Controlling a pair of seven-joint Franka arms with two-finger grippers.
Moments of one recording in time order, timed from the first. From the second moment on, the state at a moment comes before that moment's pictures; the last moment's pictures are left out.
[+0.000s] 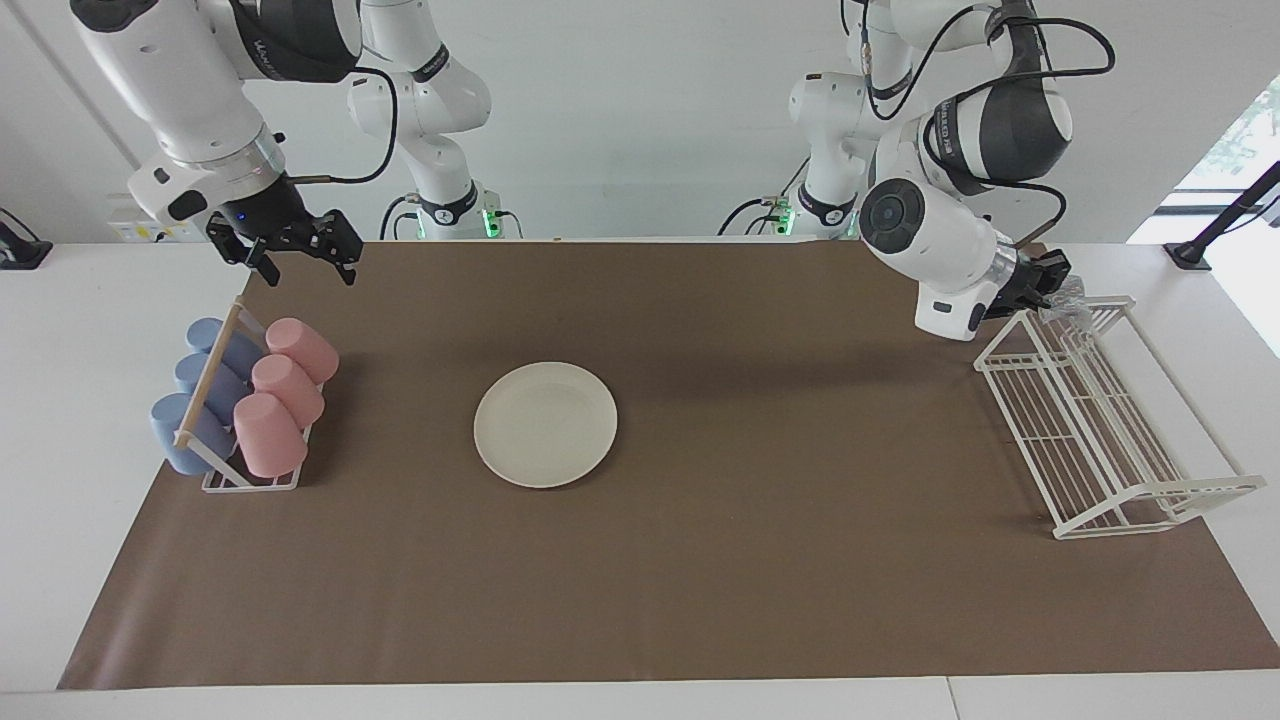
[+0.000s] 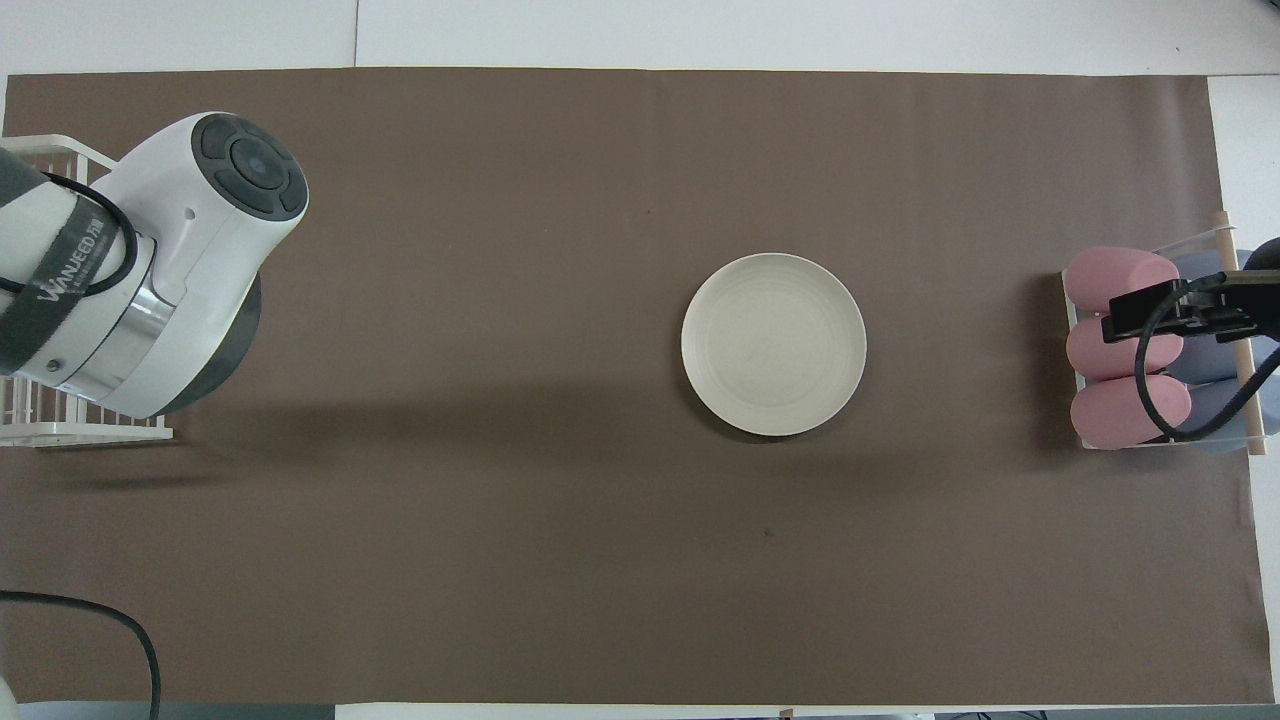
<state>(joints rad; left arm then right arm) -0.31 0.17 -0.01 -1.71 0.92 1.42 -0.35 0.09 -0.06 -0.13 -1.70 0.00 1.60 -0.01</state>
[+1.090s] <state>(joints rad) -0.20 0.42 0.00 -1.62 0.97 1.62 -0.51 0.09 -0.06 -0.13 -1.67 0.00 1.61 -0.01</state>
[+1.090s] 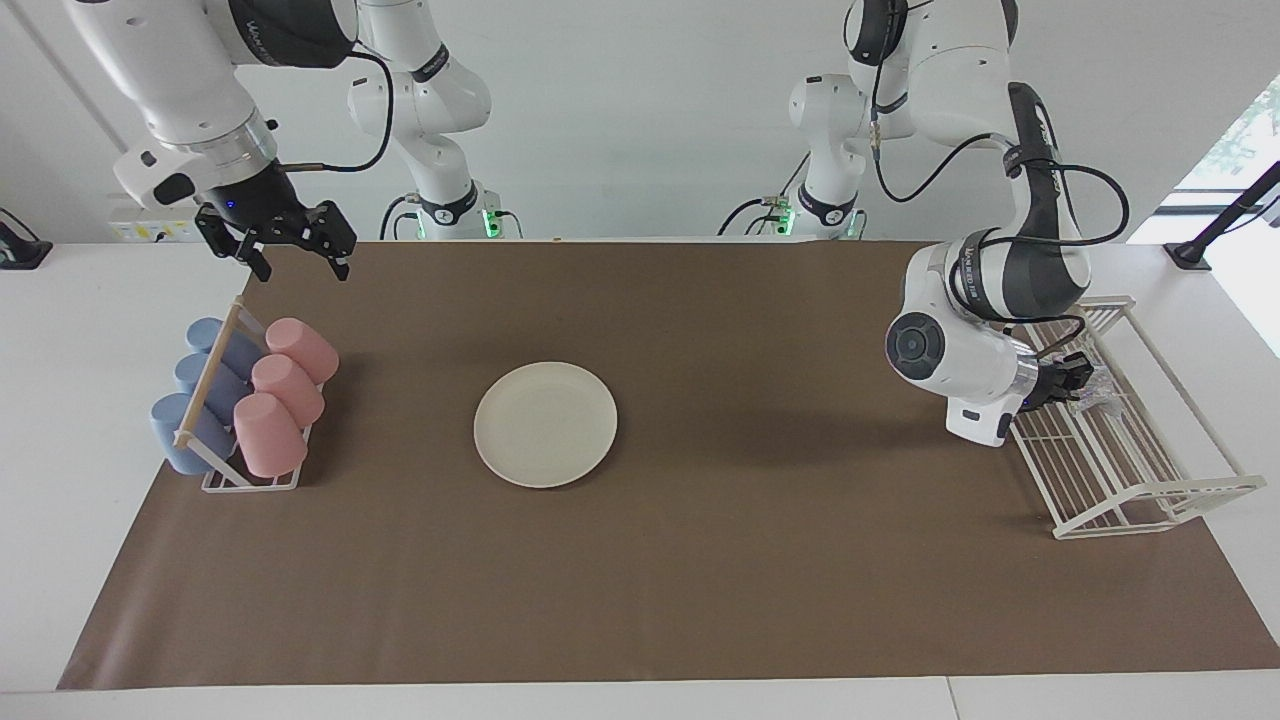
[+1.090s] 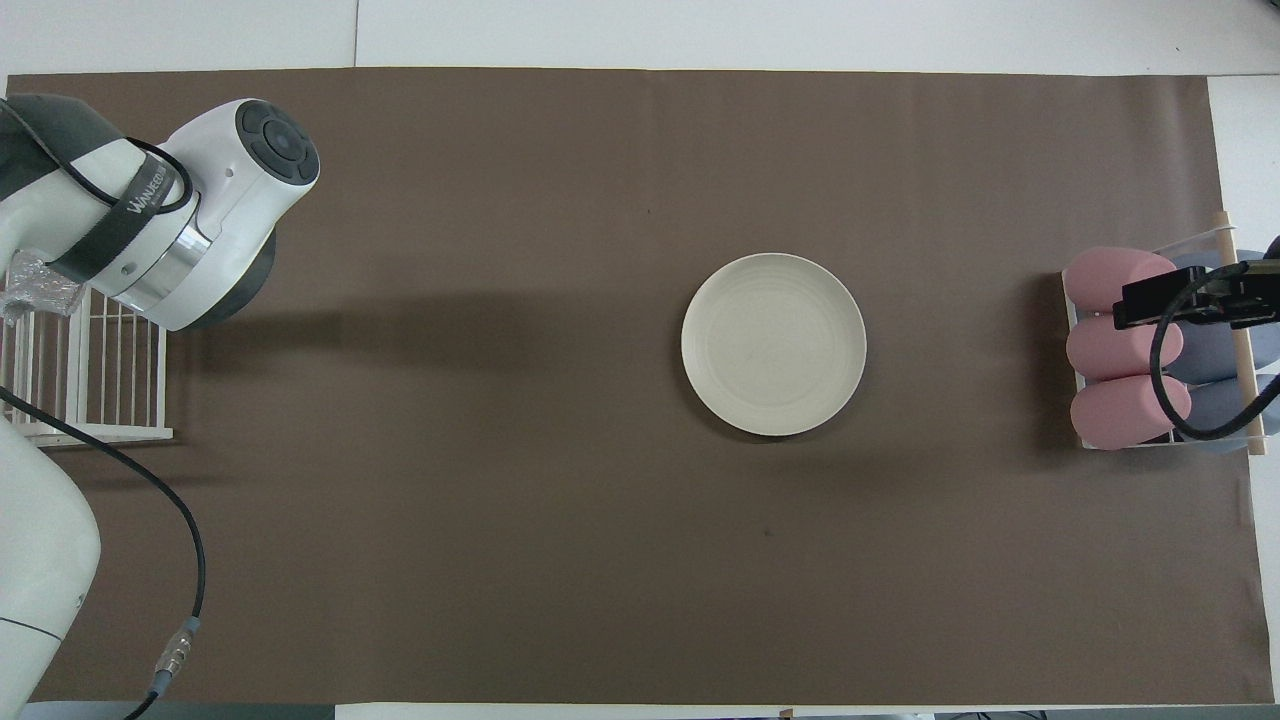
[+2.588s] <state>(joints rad) -0.15 0.32 0.00 -1.63 0.89 1.68 -0.31 0.09 -0.06 -0.13 -1.67 0.00 1.61 -0.01</state>
